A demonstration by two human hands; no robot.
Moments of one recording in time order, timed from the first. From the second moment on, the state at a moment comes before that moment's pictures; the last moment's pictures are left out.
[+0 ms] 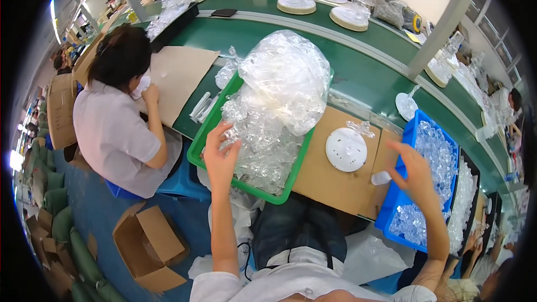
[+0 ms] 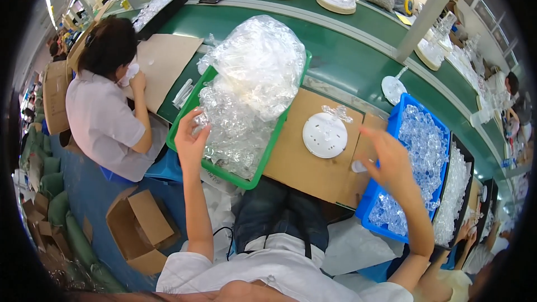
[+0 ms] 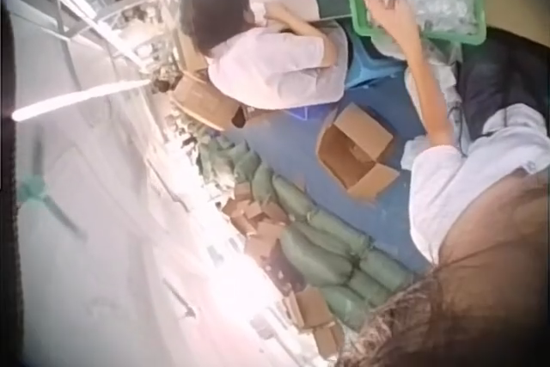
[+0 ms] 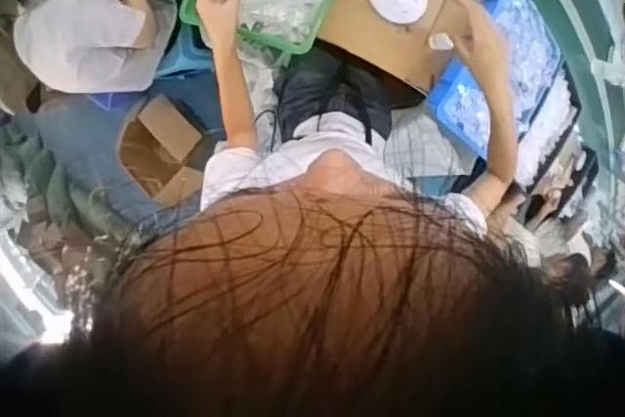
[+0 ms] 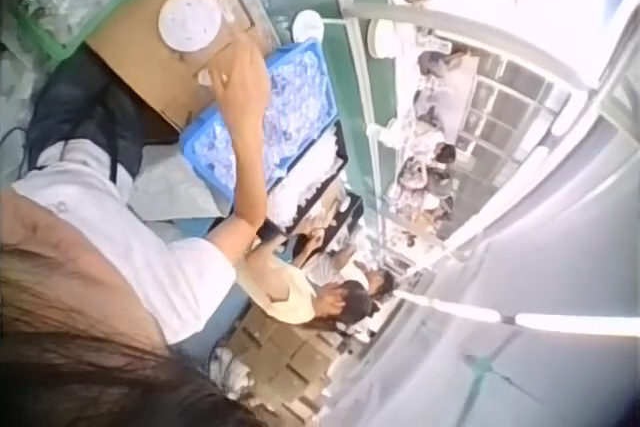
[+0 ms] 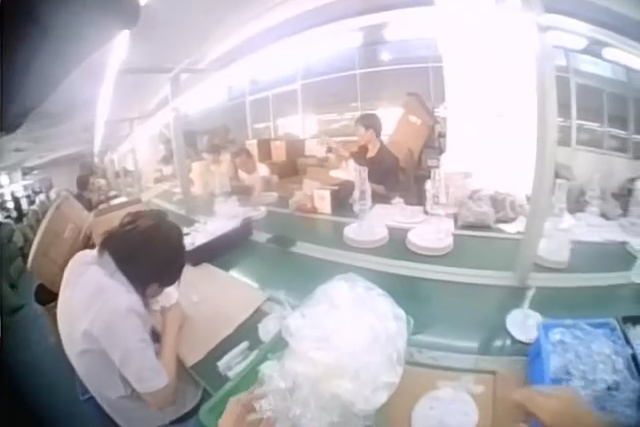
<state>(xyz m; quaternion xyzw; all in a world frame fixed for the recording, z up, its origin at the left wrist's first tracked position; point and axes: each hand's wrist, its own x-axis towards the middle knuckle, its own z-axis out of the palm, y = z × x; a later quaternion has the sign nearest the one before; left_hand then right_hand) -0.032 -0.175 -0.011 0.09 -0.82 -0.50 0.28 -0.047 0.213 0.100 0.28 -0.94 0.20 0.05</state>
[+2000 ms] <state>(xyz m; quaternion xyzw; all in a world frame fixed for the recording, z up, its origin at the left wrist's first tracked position) -0.101 0.029 -0.104 -0.03 -0.95 -0.28 0.17 -0.054 0.143 -0.088 -0.21 -0.54 0.81 0.07</state>
